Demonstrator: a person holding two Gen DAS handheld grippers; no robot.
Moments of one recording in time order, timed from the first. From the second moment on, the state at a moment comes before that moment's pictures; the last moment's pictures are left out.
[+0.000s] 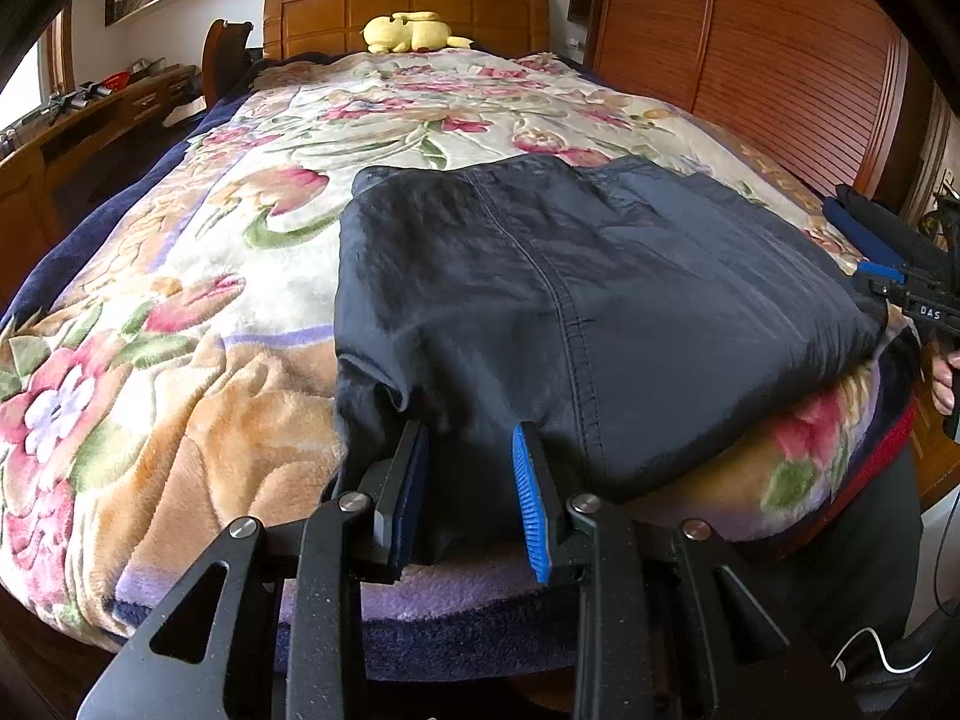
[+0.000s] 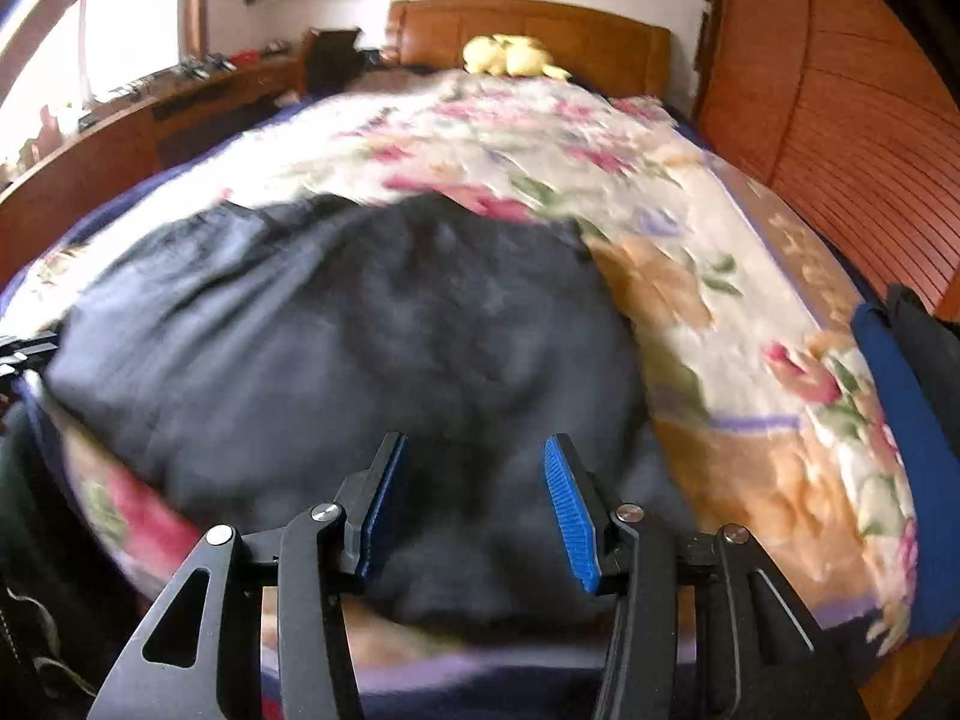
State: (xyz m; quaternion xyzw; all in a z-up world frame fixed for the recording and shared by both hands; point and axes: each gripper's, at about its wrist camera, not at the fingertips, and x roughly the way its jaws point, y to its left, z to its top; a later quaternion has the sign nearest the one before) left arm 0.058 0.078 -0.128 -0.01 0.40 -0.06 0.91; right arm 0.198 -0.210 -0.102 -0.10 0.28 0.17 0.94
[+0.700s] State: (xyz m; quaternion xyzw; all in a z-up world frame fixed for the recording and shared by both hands) left arm 0.044 0.080 -0.120 0.00 0.40 -0.05 0.92; right arm 0.211 -0.110 -0.158 -0.15 0.29 0.26 0.91
